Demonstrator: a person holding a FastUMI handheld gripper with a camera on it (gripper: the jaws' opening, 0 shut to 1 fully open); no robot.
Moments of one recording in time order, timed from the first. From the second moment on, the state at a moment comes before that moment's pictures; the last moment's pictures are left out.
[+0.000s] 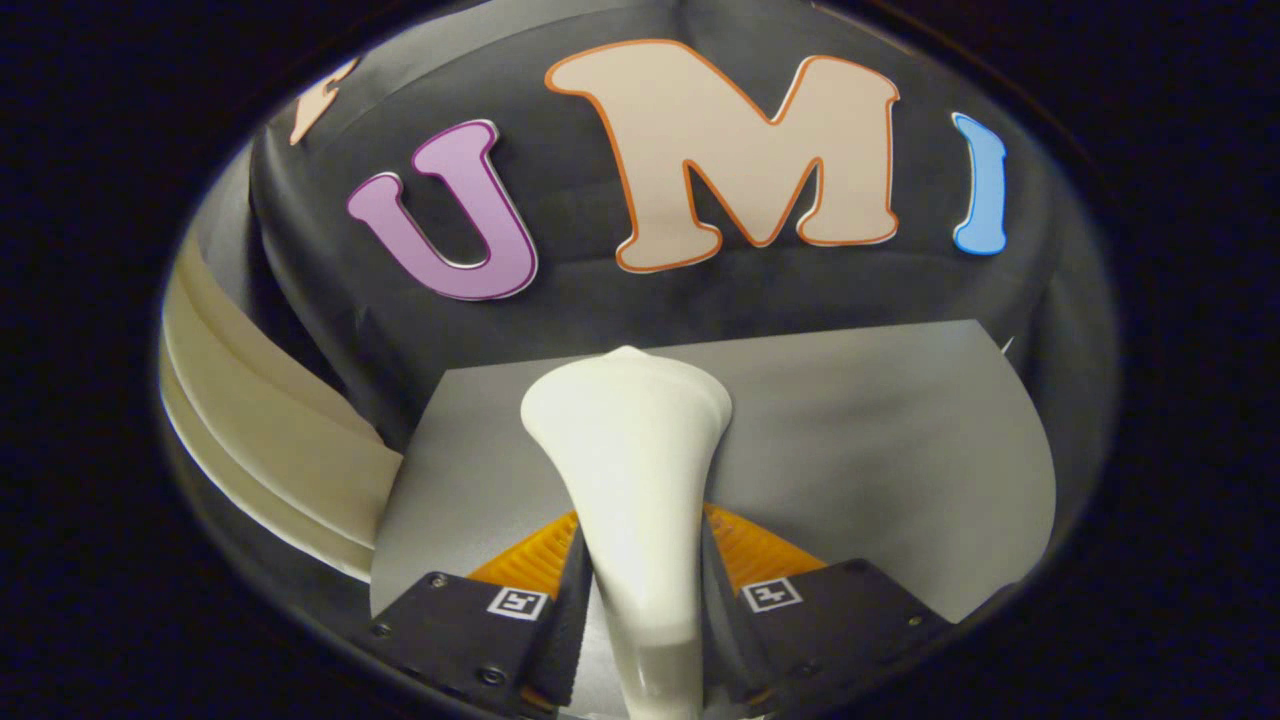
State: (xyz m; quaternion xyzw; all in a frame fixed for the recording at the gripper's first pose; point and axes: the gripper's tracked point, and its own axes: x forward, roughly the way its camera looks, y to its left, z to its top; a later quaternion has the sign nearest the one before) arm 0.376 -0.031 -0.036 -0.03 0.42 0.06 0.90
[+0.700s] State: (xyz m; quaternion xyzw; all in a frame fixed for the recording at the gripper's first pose) arm 0.322 -0.022 0.035 -0.06 0.18 0.03 0.98
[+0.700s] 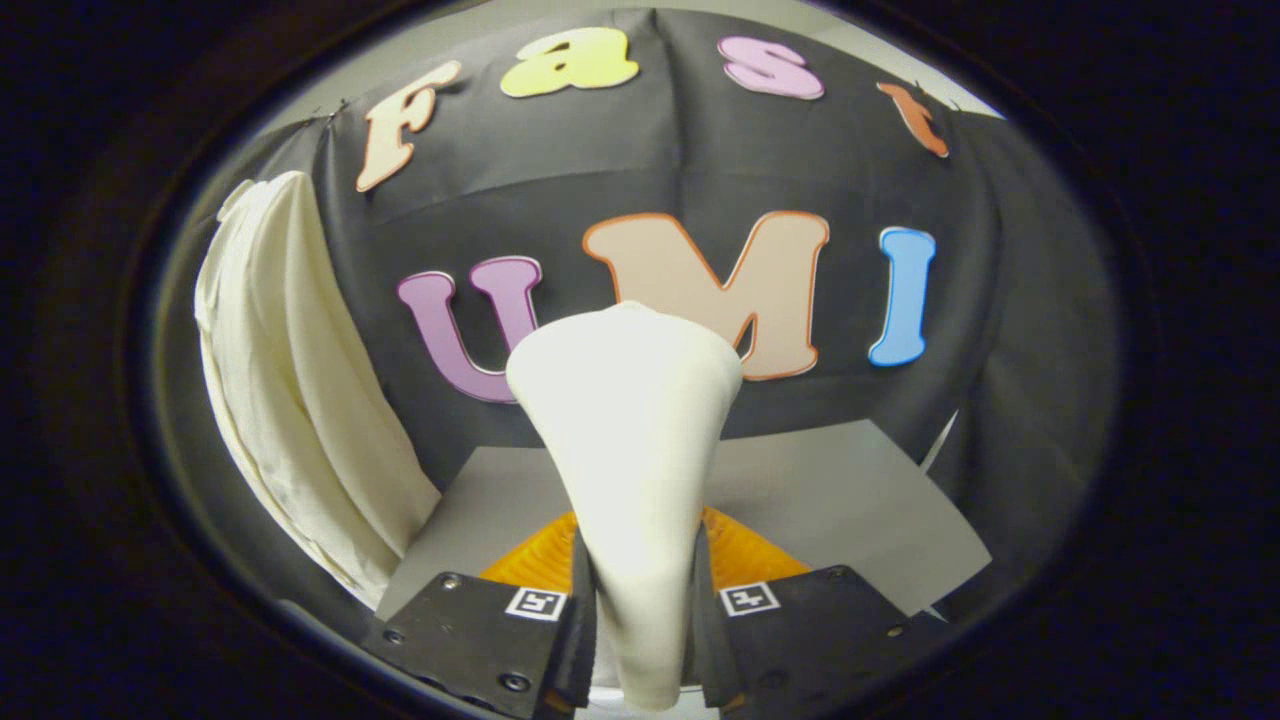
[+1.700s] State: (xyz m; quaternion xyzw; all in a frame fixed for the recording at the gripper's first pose) arm 0.214 0.199 0.069 -0.06 0.11 0.03 0.99
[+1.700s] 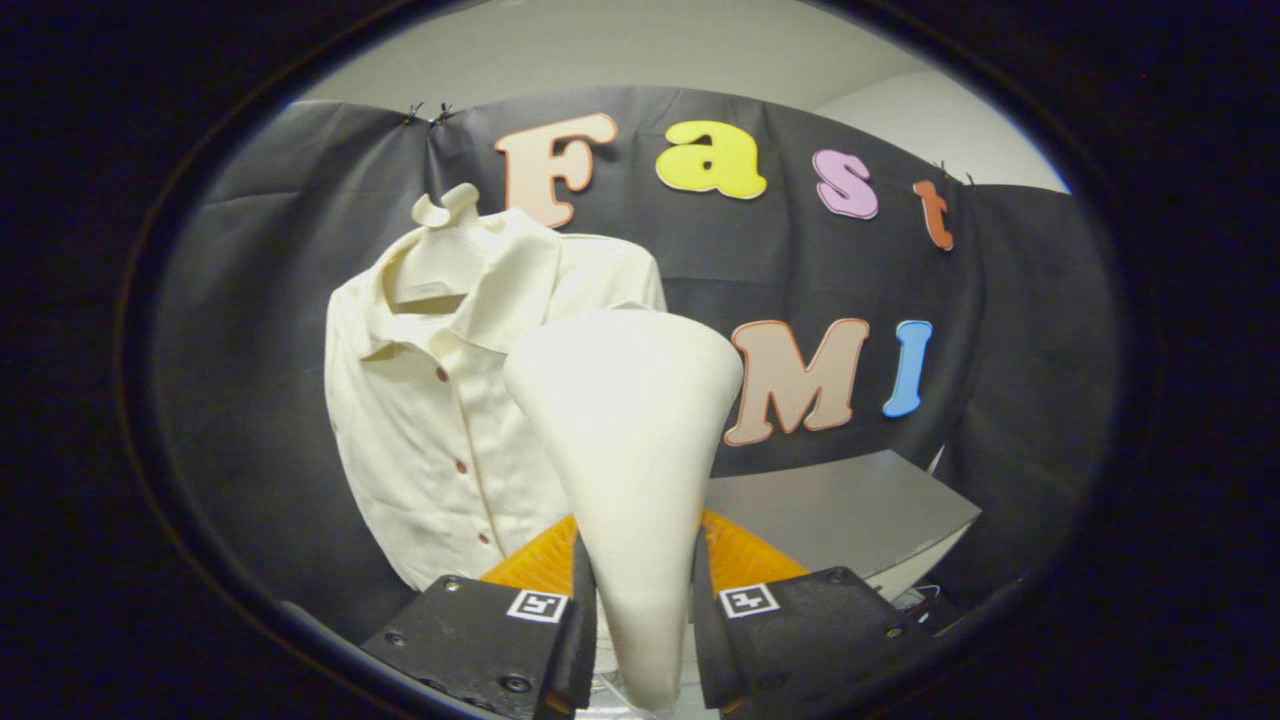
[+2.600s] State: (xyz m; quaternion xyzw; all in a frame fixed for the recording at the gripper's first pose) arm 0.267 0.423 0.015 -0.04 0.11 0.09 0.99
